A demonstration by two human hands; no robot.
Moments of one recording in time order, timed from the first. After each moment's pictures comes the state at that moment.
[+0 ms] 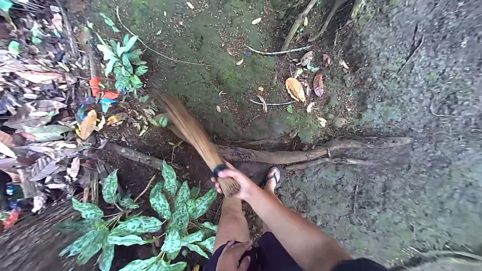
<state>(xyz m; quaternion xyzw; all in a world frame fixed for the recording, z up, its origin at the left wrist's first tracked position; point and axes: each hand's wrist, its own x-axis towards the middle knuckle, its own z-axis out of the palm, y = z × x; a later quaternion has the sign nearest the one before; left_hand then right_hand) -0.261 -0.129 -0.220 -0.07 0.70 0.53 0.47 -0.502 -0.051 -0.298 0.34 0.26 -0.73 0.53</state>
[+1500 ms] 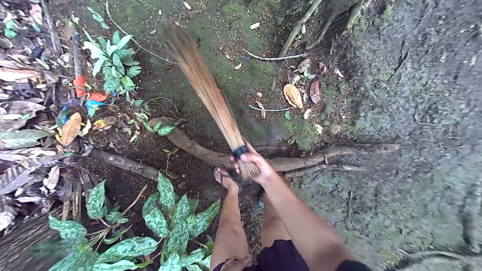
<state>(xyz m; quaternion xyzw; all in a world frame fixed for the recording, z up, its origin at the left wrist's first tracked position) -0.272 -0.163 -0.234 -0.09 0.68 0.57 0.45 -0.579 -0.026 -0.341 0.27 0.34 -0.79 0.42</state>
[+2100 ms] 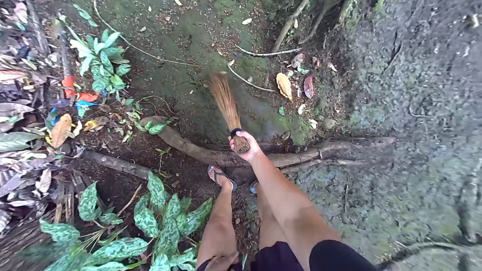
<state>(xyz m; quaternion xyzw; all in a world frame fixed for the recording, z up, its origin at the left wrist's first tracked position) -0.275 -0.160 -0.232 -0.07 0.71 0.54 0.44 -0.609 0.001 -0.414 0.43 0.28 -0.78 0.36</state>
